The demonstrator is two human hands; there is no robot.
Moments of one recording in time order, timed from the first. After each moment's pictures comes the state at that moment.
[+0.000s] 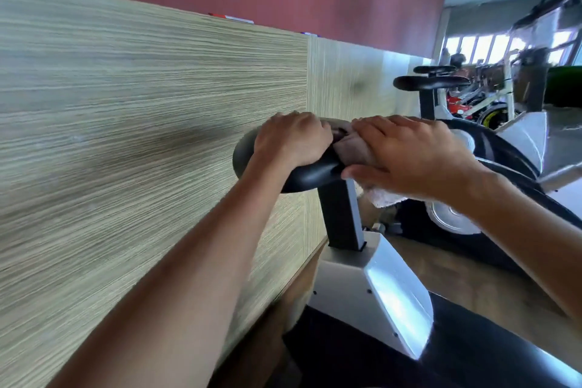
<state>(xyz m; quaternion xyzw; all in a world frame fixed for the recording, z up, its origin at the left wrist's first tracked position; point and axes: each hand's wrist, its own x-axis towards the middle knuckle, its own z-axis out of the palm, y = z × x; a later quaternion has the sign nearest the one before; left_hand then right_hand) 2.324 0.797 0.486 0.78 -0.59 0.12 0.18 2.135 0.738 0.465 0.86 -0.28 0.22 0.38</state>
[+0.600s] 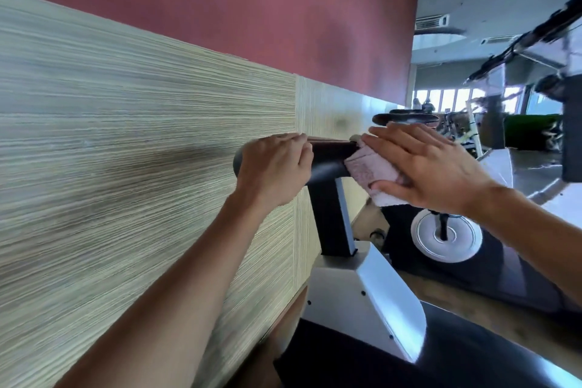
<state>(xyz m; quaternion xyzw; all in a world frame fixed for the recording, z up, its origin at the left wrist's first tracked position) 2.328 0.841 0.434 0.68 -0.59 0.32 0.28 2.076 0.733 0.438 0.84 -0.23 0.27 0.41</state>
